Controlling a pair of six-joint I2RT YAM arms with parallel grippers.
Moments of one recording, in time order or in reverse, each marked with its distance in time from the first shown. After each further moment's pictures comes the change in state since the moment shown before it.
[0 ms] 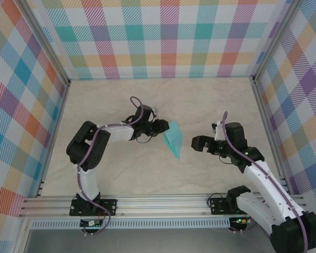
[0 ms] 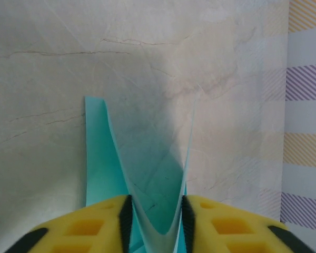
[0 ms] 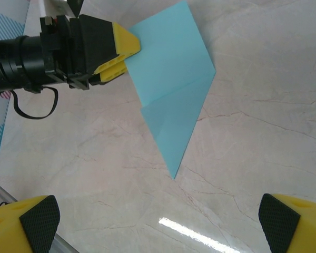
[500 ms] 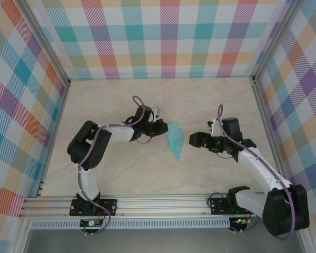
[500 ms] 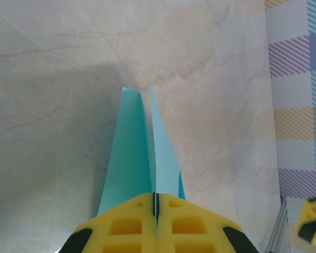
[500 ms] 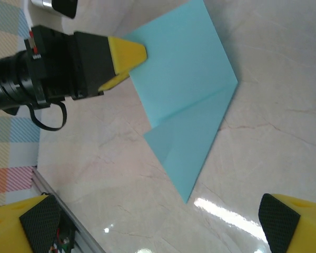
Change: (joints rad) left arm 0.012 -0.006 -0.044 0.082 0.085 0.106; right arm -0.127 0.299 -0.004 0.216 -0.288 -0.011
